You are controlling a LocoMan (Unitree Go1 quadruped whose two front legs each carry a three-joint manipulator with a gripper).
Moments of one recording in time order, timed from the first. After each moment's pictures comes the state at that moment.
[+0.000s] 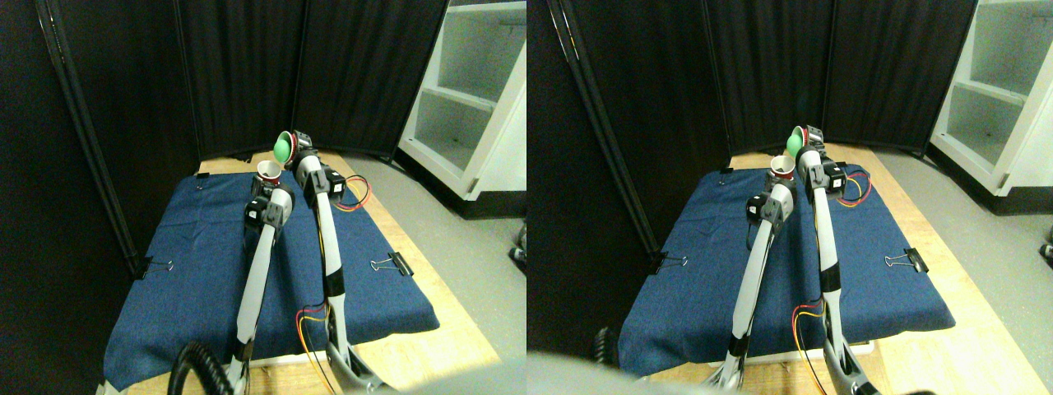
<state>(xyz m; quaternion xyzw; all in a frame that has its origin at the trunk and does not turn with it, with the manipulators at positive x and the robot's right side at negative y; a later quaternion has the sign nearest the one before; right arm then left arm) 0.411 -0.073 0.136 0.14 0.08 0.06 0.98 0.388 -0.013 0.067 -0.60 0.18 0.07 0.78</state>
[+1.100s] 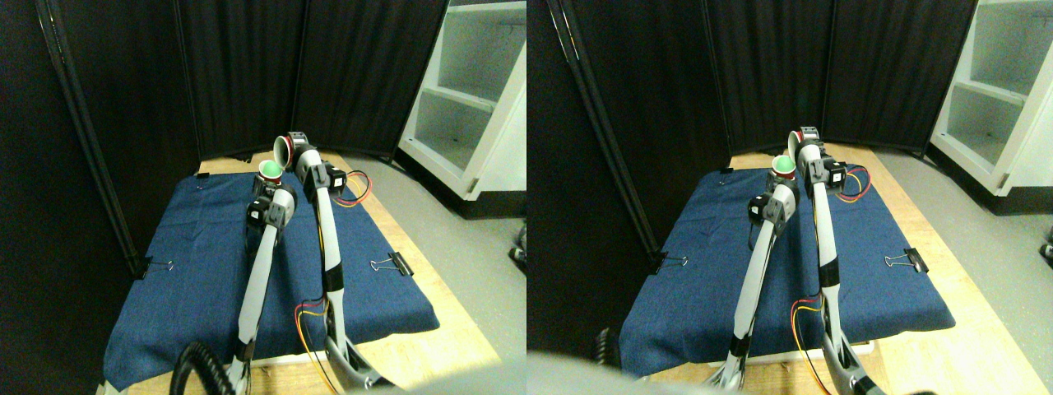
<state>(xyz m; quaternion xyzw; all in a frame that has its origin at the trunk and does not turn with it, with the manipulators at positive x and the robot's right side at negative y) 0.413 -0.072 0.140 0.09 0.08 0.05 0.99 0.388 -0.016 0.069 -0.60 0.17 0.06 0.78</state>
